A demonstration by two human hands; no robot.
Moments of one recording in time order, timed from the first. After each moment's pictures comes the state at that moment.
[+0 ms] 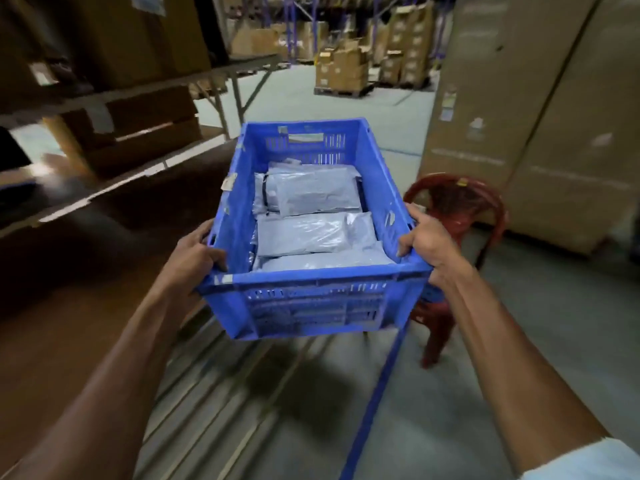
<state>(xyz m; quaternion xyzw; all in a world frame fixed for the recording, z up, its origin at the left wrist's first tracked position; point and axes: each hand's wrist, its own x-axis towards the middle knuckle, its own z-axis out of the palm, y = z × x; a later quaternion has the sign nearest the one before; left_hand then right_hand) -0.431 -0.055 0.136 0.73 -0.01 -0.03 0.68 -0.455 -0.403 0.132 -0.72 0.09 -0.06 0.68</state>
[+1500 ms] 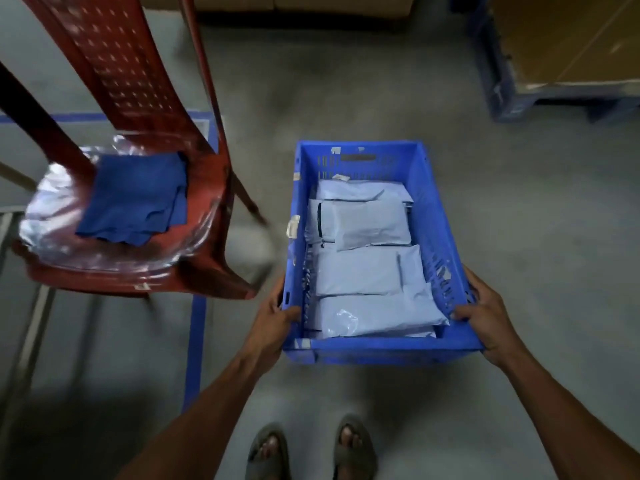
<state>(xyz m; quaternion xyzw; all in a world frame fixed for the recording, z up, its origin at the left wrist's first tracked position) -0.345 -0.801 -0.559 0.70 -0.05 -0.46 0.54 -0.587 -1.057 -0.540 -0.62 0.53 -0.11 0.57</state>
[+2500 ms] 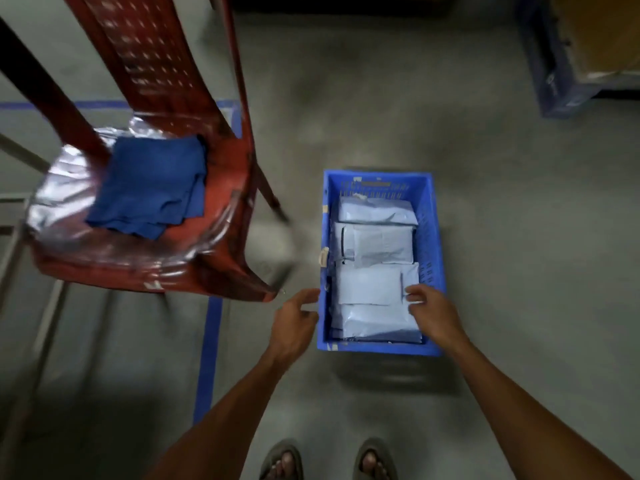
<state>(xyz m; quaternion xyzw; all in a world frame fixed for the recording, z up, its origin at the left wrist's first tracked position) -0.316 -0.797 -0.625 0.83 -0.12 -0.38 0.39 -0.480 -1.016 -0.650 -0.72 0.52 0.03 0.46</state>
